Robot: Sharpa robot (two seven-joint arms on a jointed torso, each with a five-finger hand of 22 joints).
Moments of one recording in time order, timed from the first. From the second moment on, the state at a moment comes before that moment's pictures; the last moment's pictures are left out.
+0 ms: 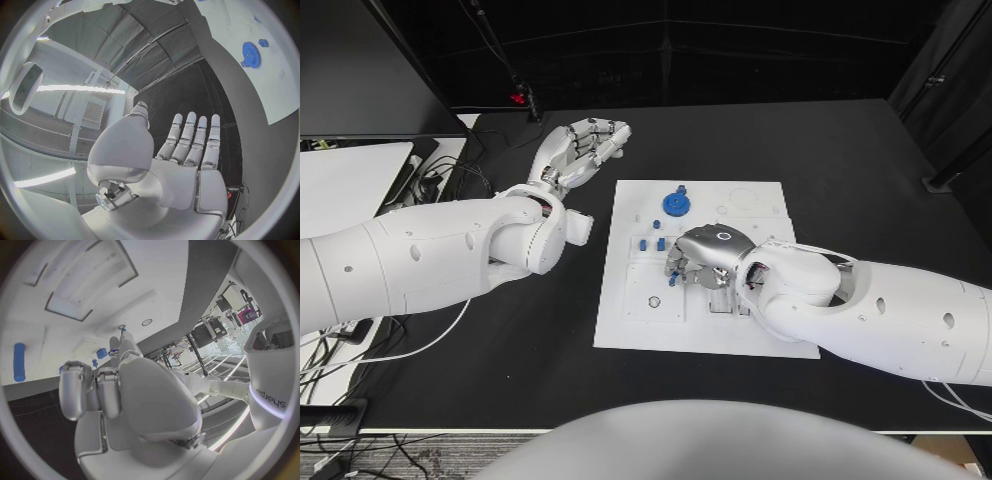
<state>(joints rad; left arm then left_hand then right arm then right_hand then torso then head) 1.26 -0.75 -0.24 1.44 -0.11 -0.55 0.68 1.19 0.00 -0.07 0.29 0.21 0.53 0.16 0.51 0.07 0.61 0.24 0.46 0.07 0.37 0.23 0.59 0.17 0.12 0.52 0.29 0.07 0.60 1.05 -0.73 -0.08 1.69 -1.75 -0.24 -0.26 1.78 0.06 0.02 0.28 0.05 1.12 0.13 0.15 0.07 1.23 0.07 0.08 0.06 1.47 0.00 1.57 1.31 0.02 1.46 0.11 1.46 1.31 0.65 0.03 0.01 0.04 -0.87</state>
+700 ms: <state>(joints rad) 1.26 -0.75 -0.24 1.44 -0.11 -0.55 0.68 1.19 0.00 -0.07 0.29 0.21 0.53 0.16 0.51 0.07 0.61 0.24 0.46 0.07 0.37 0.23 0.59 0.17 0.12 0.52 0.29 0.07 0.60 1.05 -0.72 -0.08 1.69 -1.77 -0.19 -0.28 1.78 0.06 0.02 0.28 0.05 1.12 0.13 0.15 0.07 1.23 0.08 0.08 0.06 1.47 0.00 1.57 1.31 0.02 1.46 0.11 1.45 1.31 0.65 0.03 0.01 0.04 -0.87</state>
